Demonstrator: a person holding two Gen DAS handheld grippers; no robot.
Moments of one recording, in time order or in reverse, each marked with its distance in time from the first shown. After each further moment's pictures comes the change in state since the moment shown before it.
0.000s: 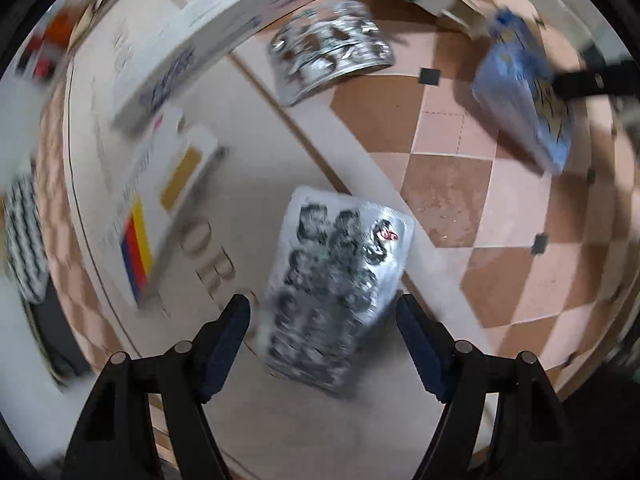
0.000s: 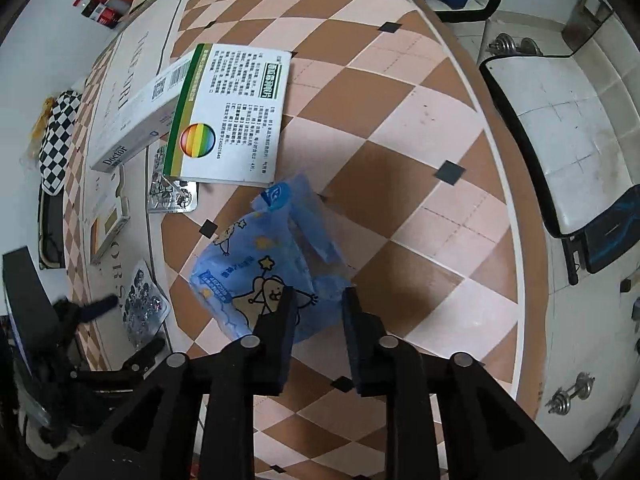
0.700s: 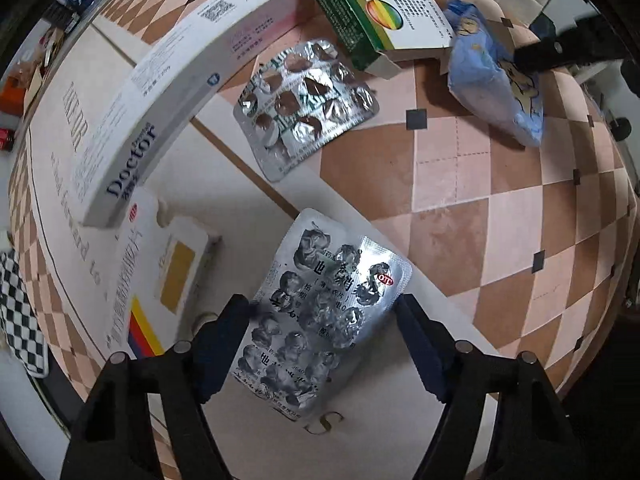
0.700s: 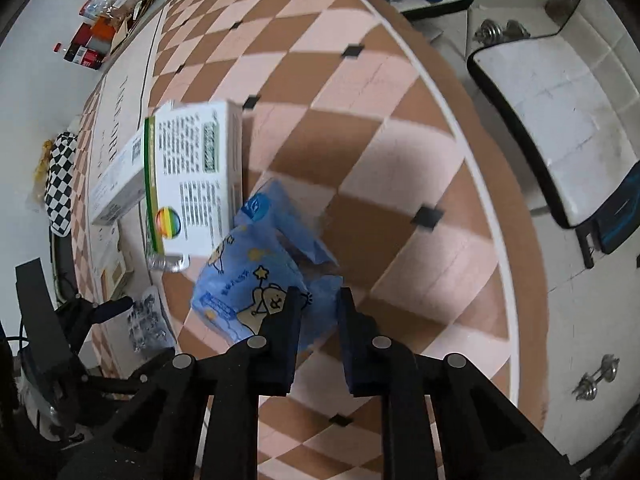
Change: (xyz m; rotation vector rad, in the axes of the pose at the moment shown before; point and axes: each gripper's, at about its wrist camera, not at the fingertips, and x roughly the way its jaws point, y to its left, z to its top) left arm 0.005 0.024 0.006 0.133 -0.052 -0.103; right arm -0.001 -0.026 0.025 0.122 -0.032 0.063
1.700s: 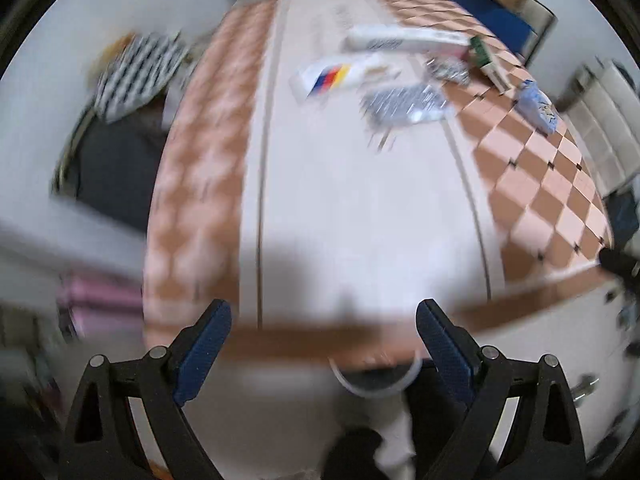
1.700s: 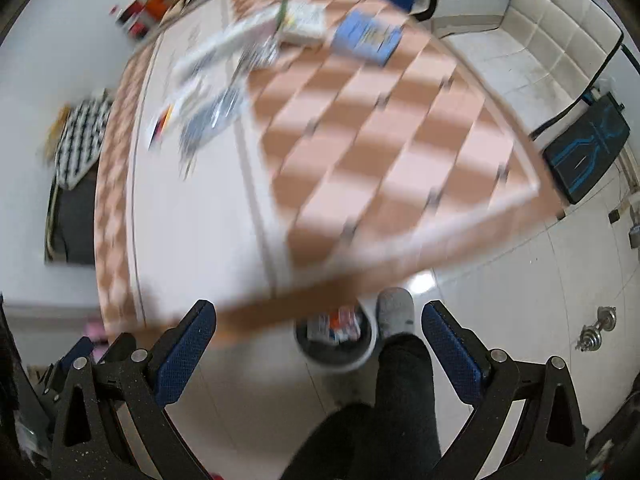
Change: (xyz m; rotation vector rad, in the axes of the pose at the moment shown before) left arm -0.087 -0.081 -0.255 -0.676 -0.248 0.200; right arm -0.085 0.066 -0.308 0.005 -0.169 -0.096
